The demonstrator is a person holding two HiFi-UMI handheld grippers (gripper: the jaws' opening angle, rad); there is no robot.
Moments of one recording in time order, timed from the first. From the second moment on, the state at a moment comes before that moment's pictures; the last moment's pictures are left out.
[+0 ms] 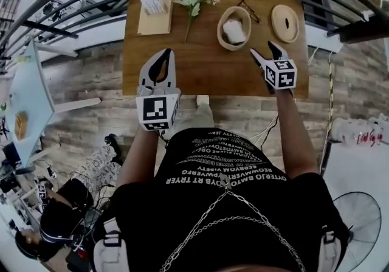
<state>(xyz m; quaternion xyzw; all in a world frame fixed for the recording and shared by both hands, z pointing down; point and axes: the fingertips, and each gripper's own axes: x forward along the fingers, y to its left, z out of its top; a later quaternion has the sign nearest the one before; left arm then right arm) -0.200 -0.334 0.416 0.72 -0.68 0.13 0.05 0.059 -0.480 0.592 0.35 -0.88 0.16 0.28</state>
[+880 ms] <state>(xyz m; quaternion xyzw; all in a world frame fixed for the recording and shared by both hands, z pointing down) -0.077 -0.173 0.330 0.75 -0.66 0.07 -0.01 0.240 -0.276 0.363 0.46 -0.88 -0.05 0.11</state>
